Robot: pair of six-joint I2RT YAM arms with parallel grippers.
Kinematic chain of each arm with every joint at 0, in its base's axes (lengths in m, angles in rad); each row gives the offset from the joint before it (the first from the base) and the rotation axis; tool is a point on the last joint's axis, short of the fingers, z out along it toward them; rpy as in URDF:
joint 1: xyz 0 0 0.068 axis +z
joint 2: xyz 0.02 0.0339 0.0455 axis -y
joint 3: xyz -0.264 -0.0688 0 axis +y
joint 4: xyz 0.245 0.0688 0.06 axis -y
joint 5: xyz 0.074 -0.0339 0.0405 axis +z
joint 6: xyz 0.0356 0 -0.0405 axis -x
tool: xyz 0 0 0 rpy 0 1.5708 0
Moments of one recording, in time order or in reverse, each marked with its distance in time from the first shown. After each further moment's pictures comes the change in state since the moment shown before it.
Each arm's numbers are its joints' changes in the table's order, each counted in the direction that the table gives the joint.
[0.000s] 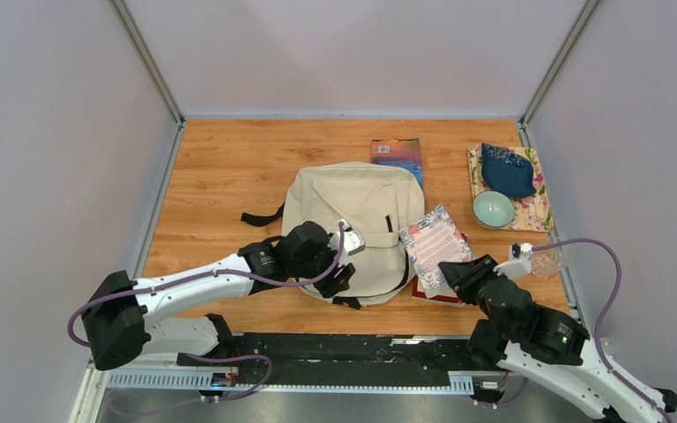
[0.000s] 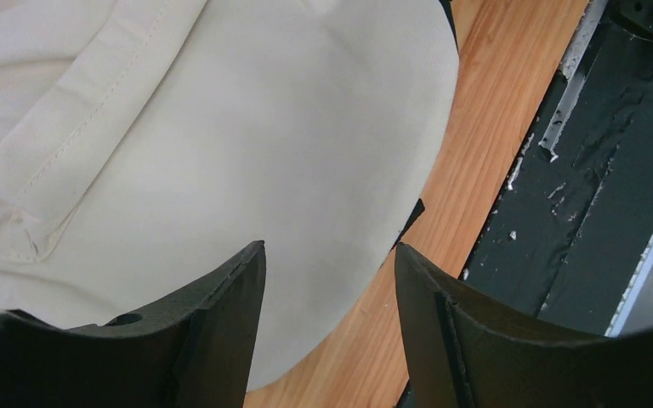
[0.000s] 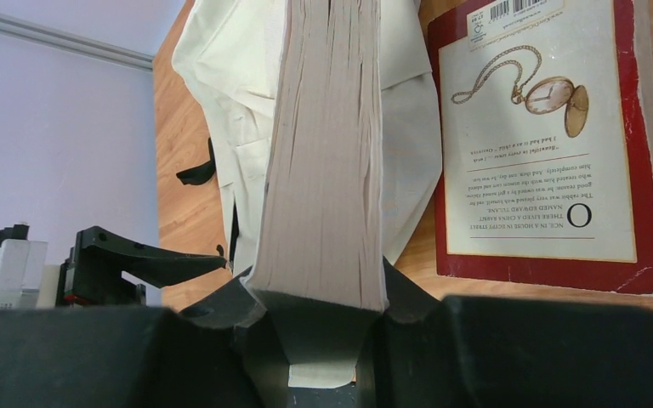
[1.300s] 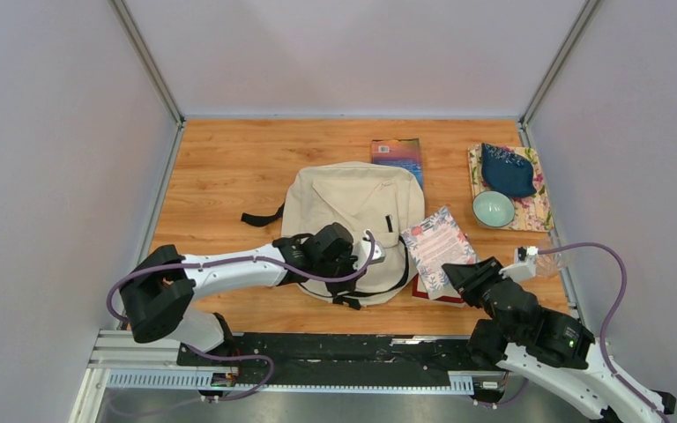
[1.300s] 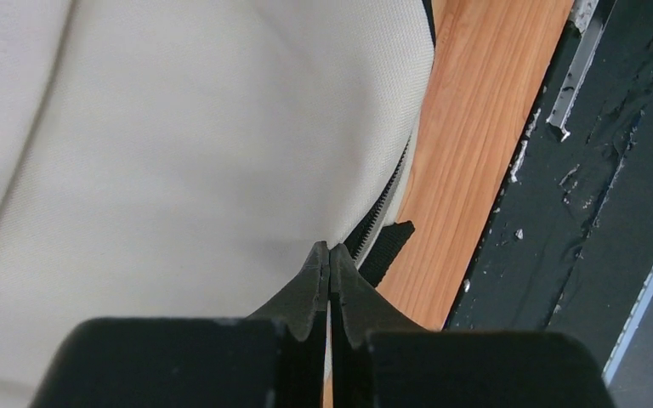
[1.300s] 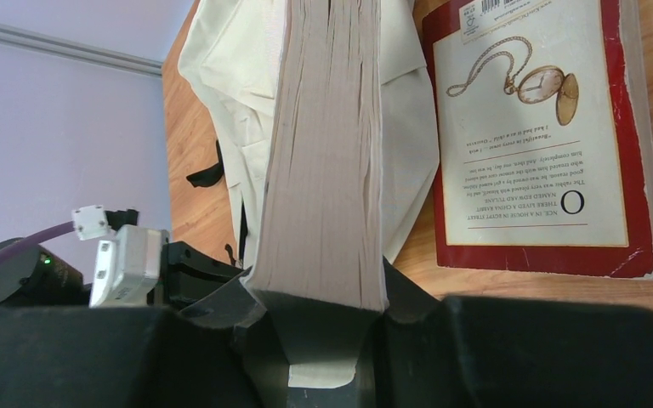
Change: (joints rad) left arm -0.043 -0.284 -0.090 0.021 -0.099 -0.087; right arm 0.000 0.059 -0.017 -0.067 -0.001 -0.045
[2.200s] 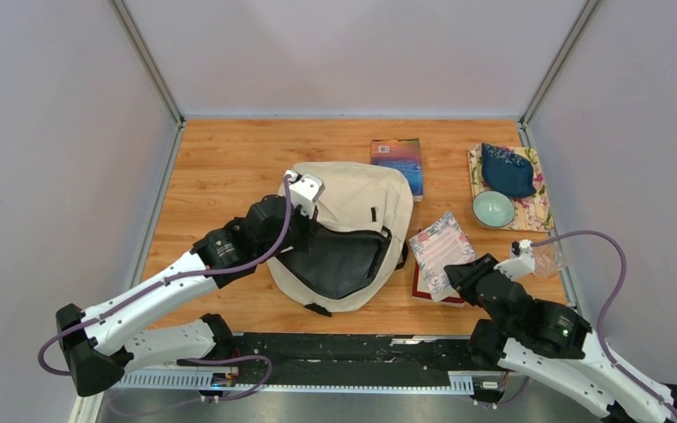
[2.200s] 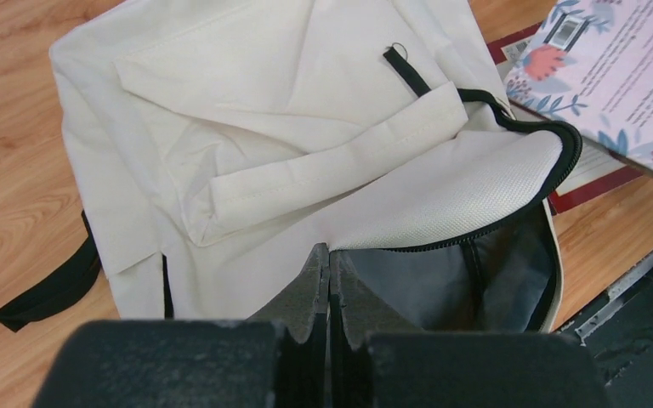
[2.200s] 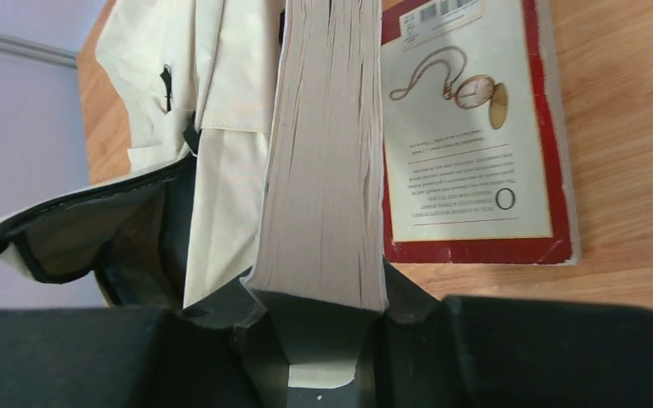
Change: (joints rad) left arm 0.118 0.446 -0.122 -0.167 0.499 0.265; right arm 0.000 -0.120 -0.085 -0.129 -0.040 0.004
